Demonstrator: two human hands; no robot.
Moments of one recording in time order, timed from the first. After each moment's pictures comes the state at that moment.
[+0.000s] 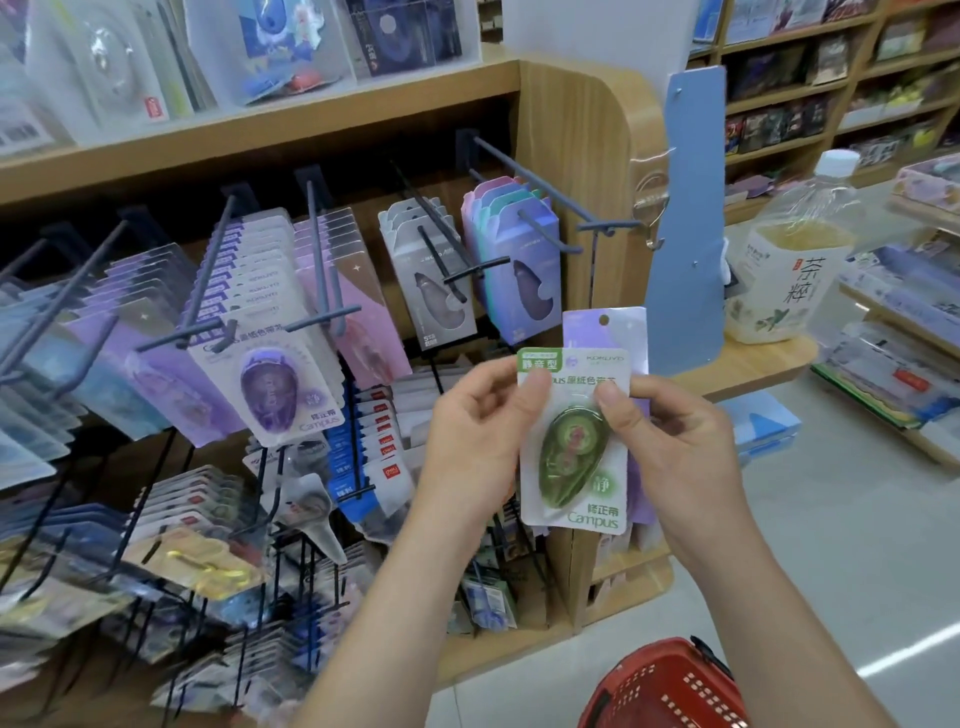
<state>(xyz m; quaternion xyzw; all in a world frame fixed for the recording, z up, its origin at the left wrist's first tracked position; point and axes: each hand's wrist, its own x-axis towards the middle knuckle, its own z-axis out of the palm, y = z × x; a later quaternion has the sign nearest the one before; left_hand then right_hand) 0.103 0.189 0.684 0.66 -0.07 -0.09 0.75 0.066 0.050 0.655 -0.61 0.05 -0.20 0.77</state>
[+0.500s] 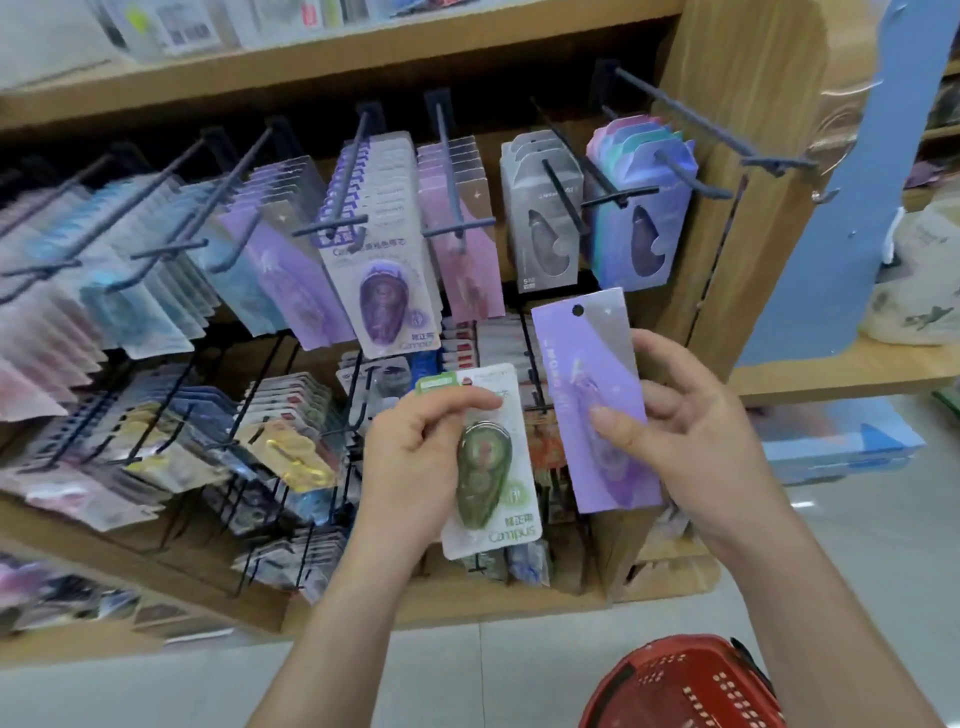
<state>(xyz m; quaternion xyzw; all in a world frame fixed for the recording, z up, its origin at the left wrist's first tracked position) 0.064 0.285 0.658 0.78 0.02 0.12 0.61 0.064 0.087 0.649 -0.63 -0.04 -0.02 0.77</state>
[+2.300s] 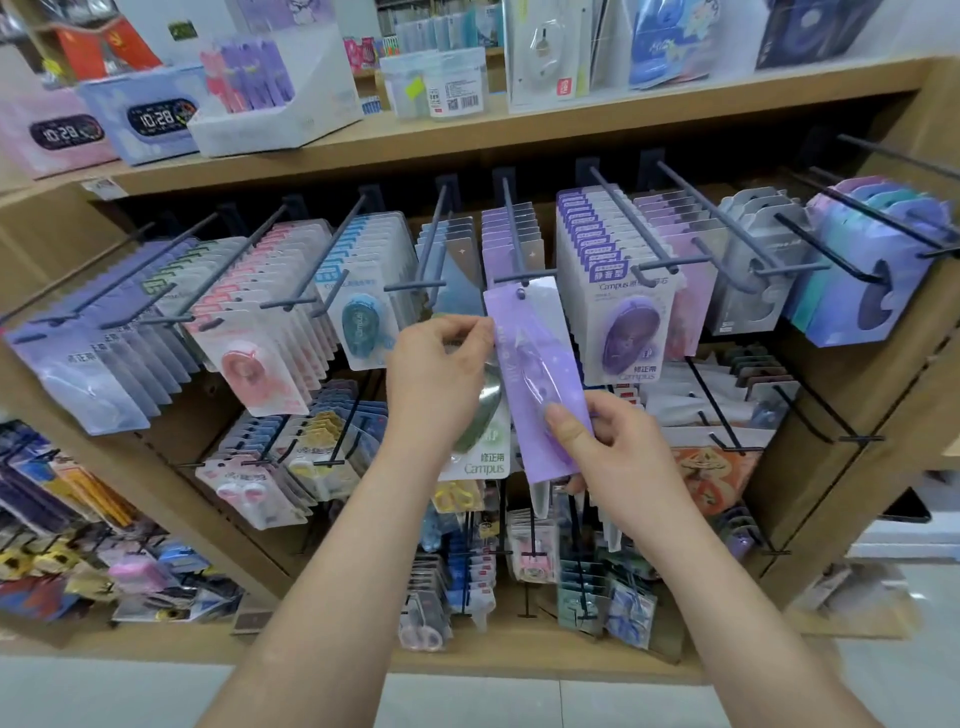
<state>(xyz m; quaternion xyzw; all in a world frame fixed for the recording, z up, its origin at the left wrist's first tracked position) 0.109 0.468 0.719 0.82 0.07 0.21 0.53 0.082 0.312 0.658 -0.76 -0.09 -0.02 0.64</state>
